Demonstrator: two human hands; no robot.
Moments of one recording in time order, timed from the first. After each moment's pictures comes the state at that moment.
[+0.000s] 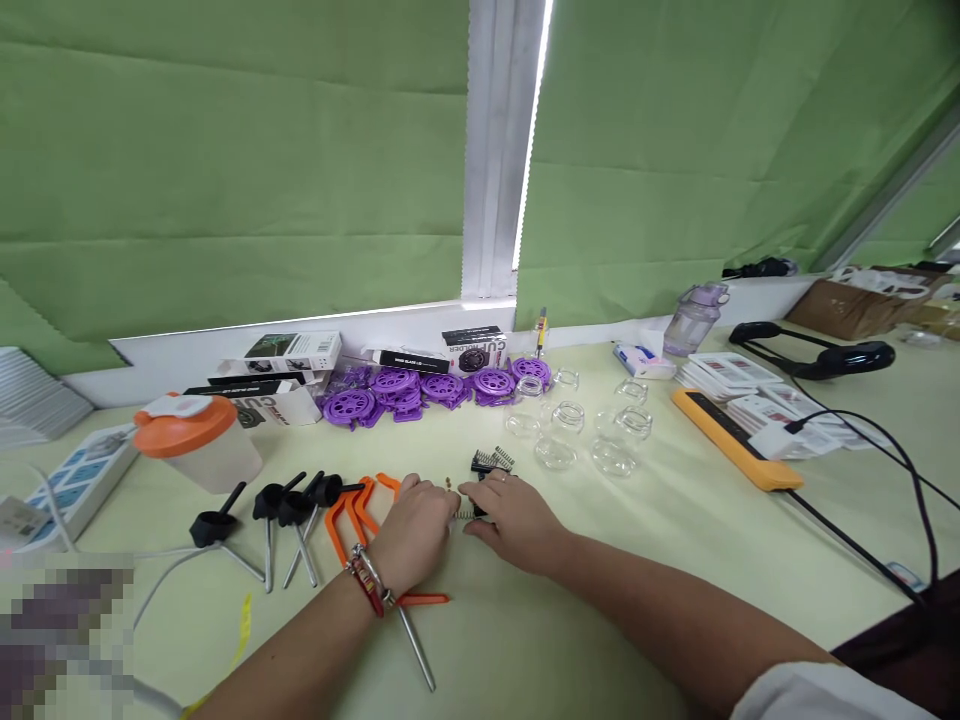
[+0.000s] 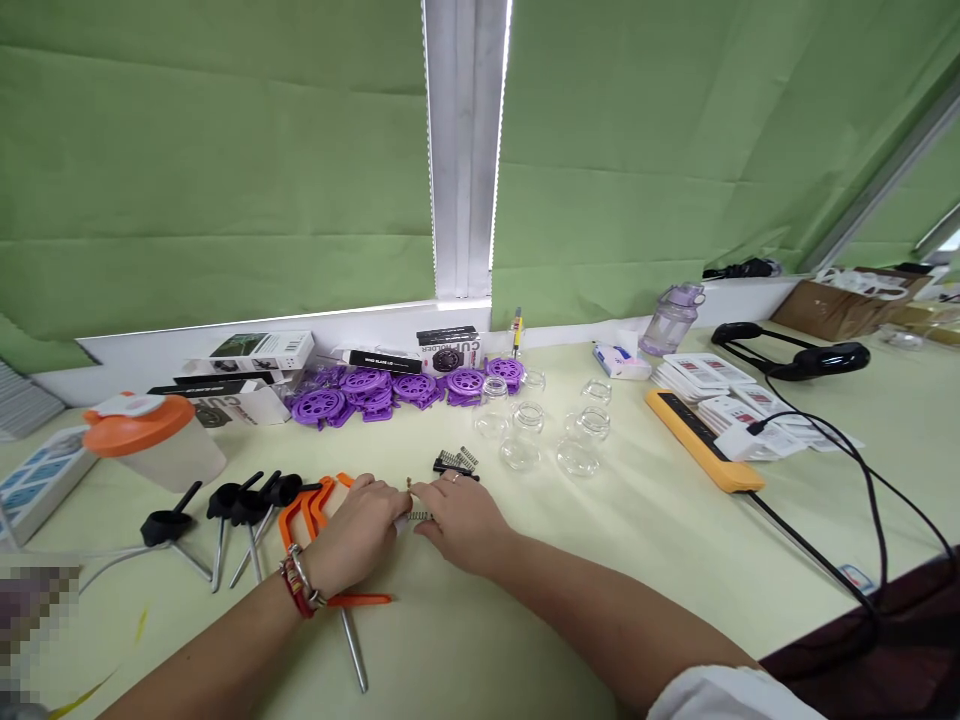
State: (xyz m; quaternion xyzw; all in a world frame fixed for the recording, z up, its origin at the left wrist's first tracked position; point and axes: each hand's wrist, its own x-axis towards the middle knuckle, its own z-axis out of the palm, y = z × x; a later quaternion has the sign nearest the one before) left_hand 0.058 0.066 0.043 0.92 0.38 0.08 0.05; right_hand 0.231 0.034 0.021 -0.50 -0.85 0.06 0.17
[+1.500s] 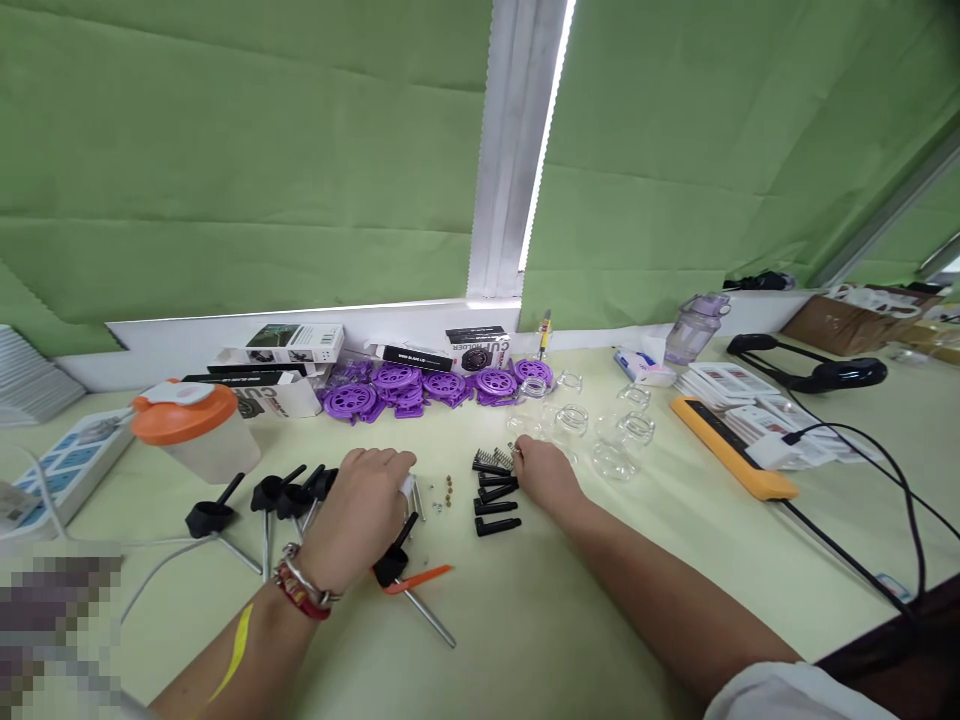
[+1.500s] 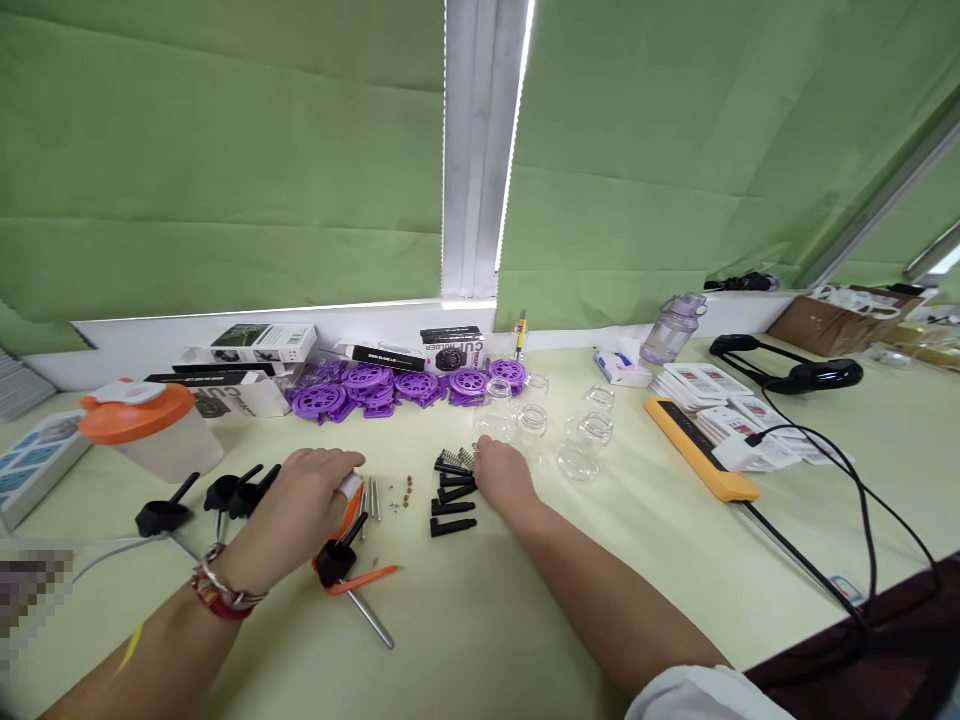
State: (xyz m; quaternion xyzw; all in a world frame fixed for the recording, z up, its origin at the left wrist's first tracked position) left_hand 0.017 0.070 0.084 0.87 0.47 0.14 0.01; right_hand 0.275 0.085 0.005 -0.74 -0.66 0.04 0.16
